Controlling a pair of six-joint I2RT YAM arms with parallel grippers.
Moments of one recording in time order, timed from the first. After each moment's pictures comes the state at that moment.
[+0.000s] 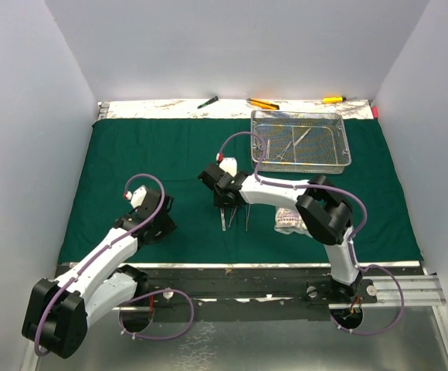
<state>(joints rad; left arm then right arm) -0.43 0.93 0.46 -0.57 -0.21 -1.00 0.95 2.07 1.48 -0.52 0.37 0.81</state>
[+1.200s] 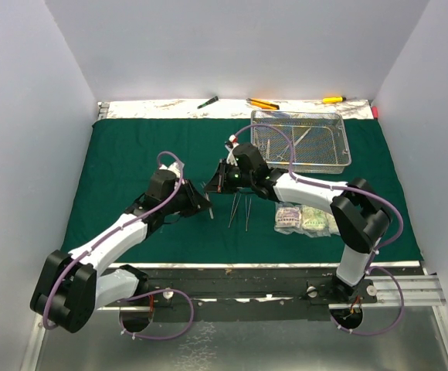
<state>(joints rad) -0.45 1.12 0.54 -0.04 0.35 -0.87 0.79 1.80 1.16 0.09 -0.31 0.82</state>
